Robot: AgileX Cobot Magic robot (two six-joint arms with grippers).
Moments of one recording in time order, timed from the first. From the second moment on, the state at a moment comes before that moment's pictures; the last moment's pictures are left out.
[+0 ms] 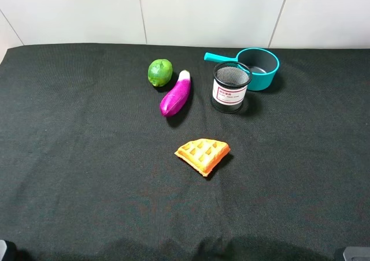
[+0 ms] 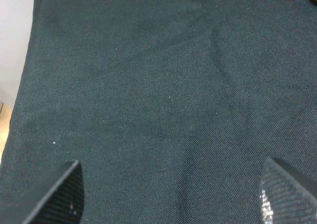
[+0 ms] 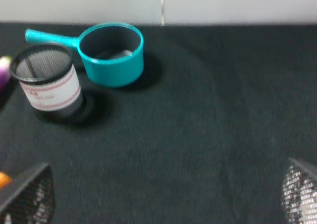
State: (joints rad) left arm 0.00 0.00 -0.49 0.07 1.06 0.09; right arm 0.02 0.07 -0.50 0.08 1.02 0.00
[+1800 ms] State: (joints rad) left arm 0.00 0.00 -0.49 0.07 1.06 0.09; right arm 0.09 1.31 -0.93 0.17 0.75 0.02
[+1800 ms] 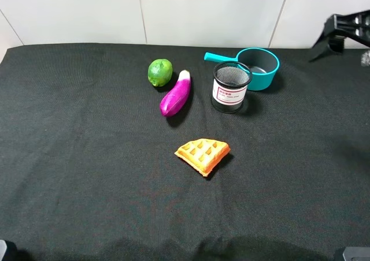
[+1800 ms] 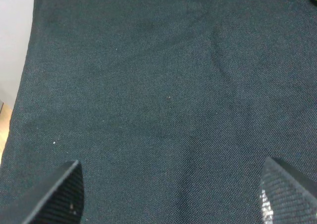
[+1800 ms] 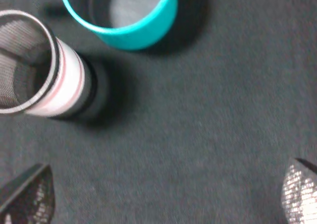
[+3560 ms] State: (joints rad) left arm 0.00 0.00 -0.49 0.07 1.06 0.09; right arm 0.12 2.01 -1.51 -0.01 0.73 0.02
